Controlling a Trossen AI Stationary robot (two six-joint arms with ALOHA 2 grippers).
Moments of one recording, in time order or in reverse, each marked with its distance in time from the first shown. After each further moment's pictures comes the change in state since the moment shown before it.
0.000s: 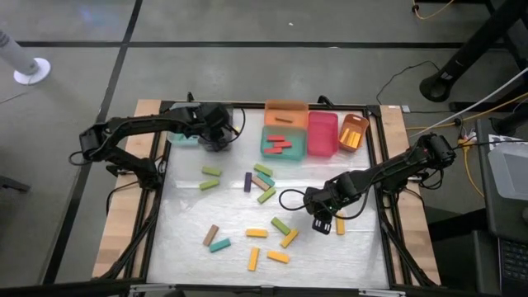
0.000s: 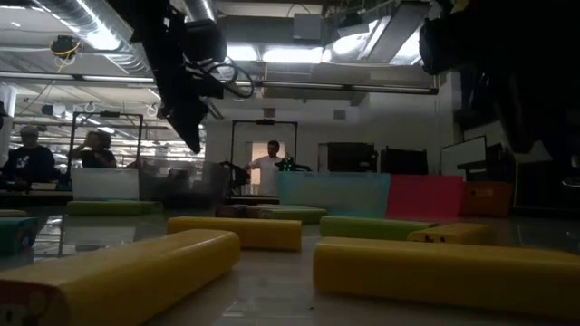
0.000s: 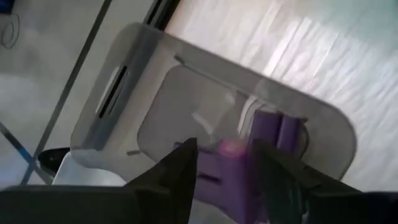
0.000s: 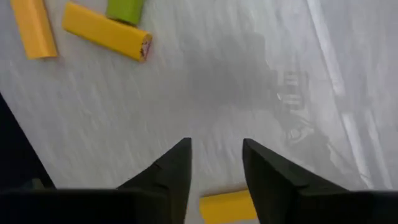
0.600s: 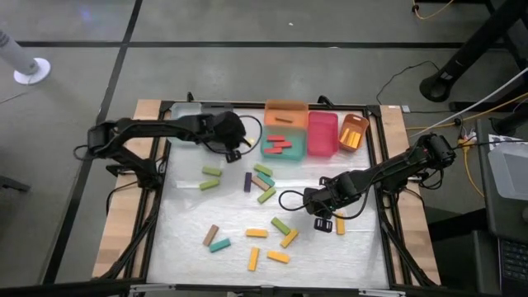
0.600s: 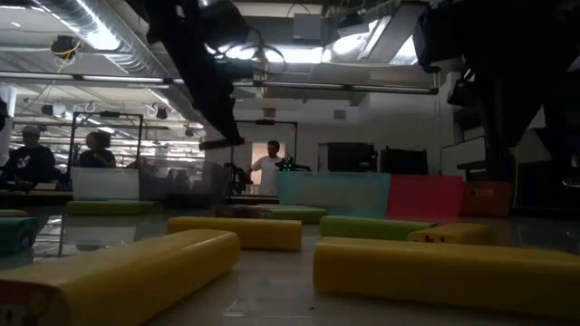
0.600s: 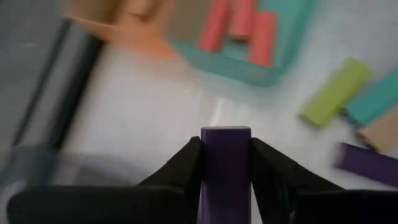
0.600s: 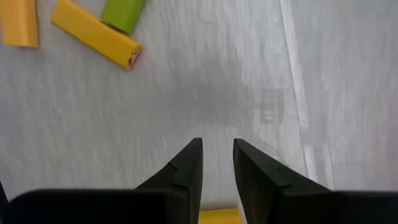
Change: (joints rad) left arm -0.159 0.078 0.057 0.171 0.163 0.040; right arm 0.000 0.000 0.004 0.008 0.104 -0.189
